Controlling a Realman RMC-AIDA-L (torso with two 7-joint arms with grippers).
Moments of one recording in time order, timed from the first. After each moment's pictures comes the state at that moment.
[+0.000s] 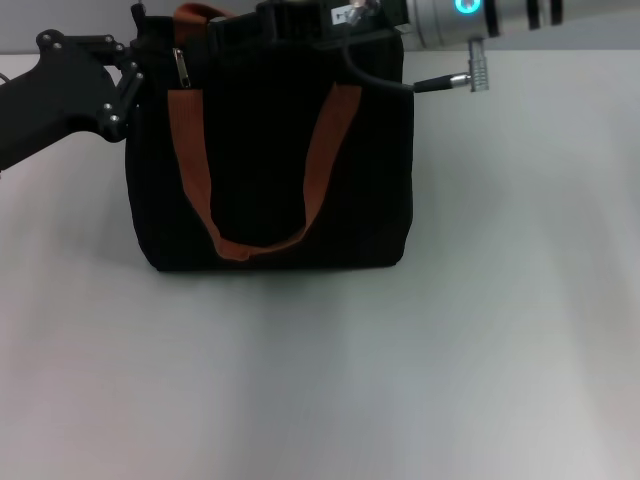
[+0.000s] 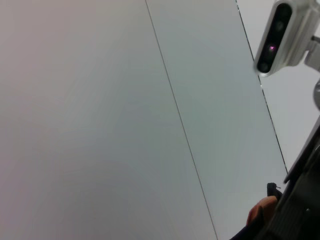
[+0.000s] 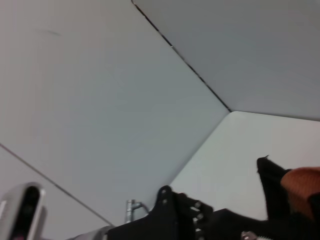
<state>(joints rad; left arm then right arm) -0.51 -2.07 0.56 0.62 1.68 1.46 -0.80 1.08 2.06 -0.97 -0.51 -1.87 -1.29 2.28</state>
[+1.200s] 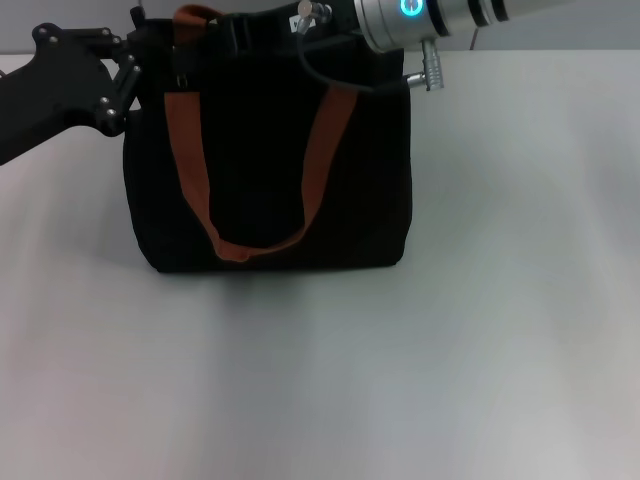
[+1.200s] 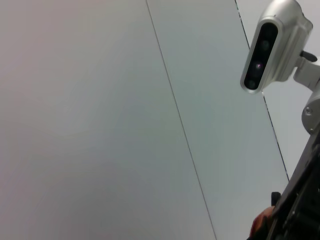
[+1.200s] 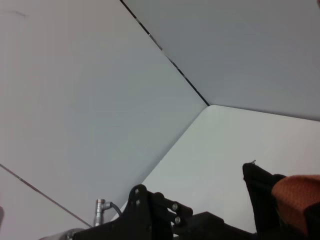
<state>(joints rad) -0.51 -2.06 0.56 0.62 1.67 1.48 -0.81 1.14 2.08 -1.07 -0.49 -1.88 -1.16 2.33</state>
